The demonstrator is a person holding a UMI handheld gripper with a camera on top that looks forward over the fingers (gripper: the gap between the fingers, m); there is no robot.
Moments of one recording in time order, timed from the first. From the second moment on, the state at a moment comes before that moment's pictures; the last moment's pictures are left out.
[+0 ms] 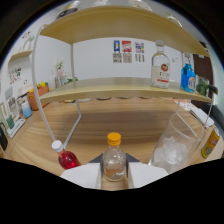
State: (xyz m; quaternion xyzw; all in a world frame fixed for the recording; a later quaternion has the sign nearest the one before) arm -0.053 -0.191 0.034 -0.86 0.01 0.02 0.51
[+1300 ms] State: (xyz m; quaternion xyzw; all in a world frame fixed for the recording) arm 0.088 -0.308 0.236 -0.83 0.04 0.03 0.55
